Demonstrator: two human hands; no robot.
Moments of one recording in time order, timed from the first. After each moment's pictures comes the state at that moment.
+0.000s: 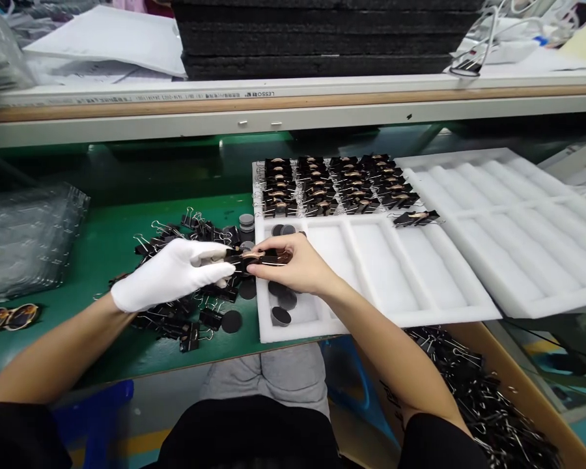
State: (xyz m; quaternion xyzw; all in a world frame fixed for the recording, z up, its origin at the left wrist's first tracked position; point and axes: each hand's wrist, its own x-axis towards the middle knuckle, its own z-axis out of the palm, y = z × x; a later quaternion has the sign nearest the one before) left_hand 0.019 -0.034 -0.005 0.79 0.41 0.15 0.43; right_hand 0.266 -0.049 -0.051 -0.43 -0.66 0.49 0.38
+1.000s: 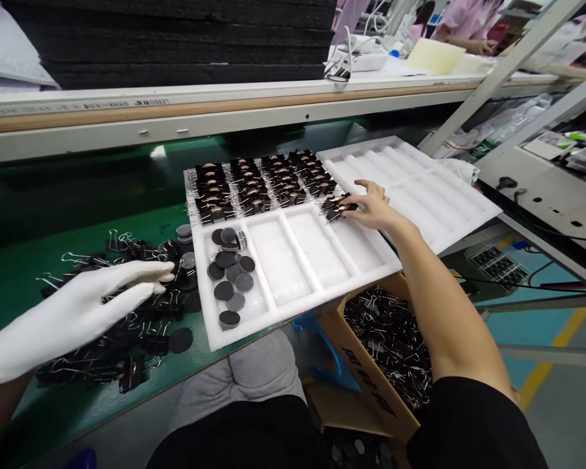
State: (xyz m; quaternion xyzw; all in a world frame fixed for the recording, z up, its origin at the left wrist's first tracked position) left_hand 0.006 -0.029 -0.013 0.88 0.39 0.09 0.25; right_hand 0.581 -0.046 -0.060 -0.77 -0.63 0.05 0.09
